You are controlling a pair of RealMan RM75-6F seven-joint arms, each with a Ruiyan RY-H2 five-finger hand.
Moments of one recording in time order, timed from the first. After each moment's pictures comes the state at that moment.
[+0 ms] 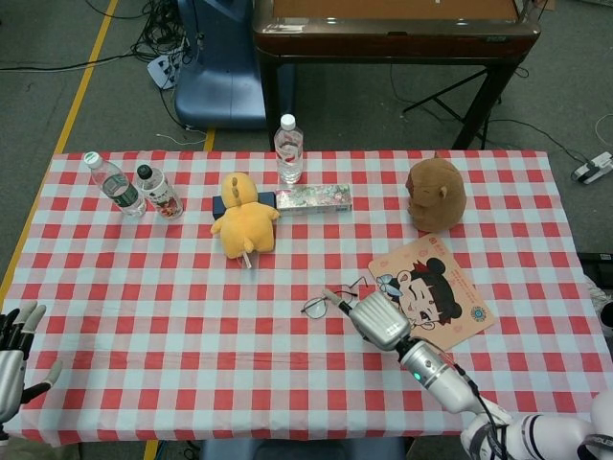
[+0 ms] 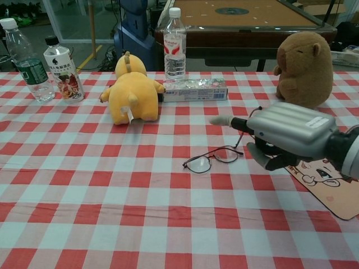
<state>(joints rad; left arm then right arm) 0.01 -1.14 -0.01 -1.61 1.51 1.56 0.09 0.61 -1.50 -0.03 -1.55 -1.49 1.09 -0.42</state>
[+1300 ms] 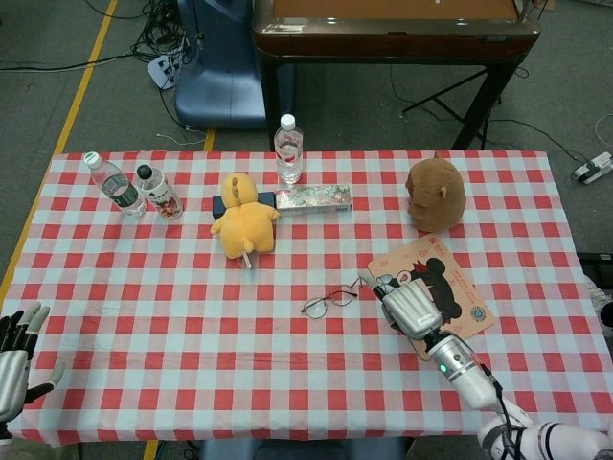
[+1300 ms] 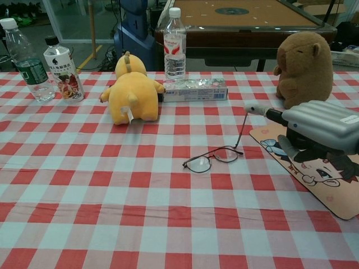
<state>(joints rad) 0.01 -1.15 -0.01 -1.60 1.49 1.54 0.10 0.52 -1.52 0.02 -1.41 -1.49 1.08 -0.28</state>
